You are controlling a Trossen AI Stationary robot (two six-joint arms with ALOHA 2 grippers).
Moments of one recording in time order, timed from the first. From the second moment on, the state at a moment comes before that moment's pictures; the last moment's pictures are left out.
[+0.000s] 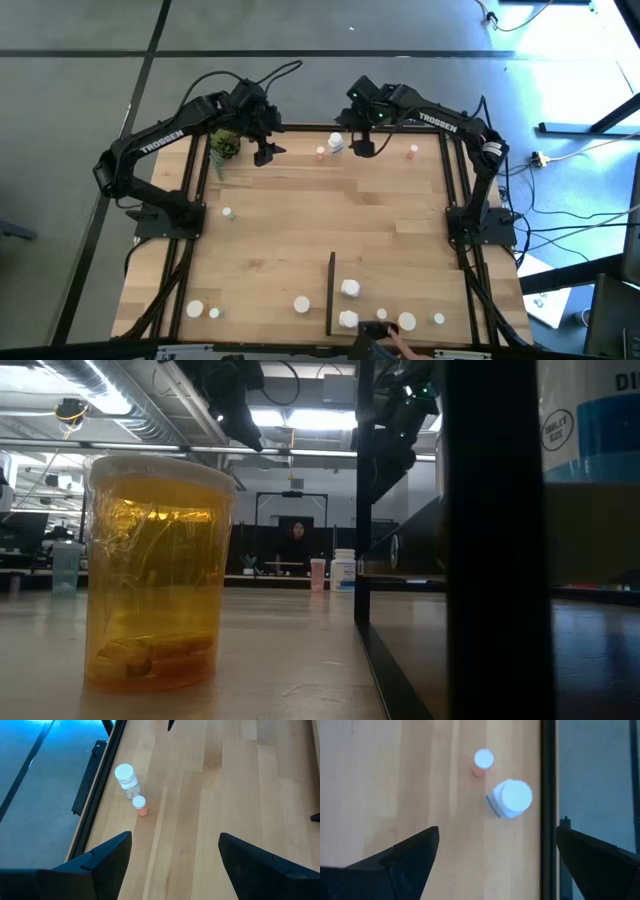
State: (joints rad) left arm 0.61 1.35 1.36 -0.85 0.24 0.35; right arm -0.59 1.86 1.71 -0.95 -0.14 -0.61
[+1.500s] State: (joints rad) left arm 0.61 1.35 1.36 -0.84 0.25 0.34; right arm -0.81 1.26 1.34 -1.16 -0.18 -0.37
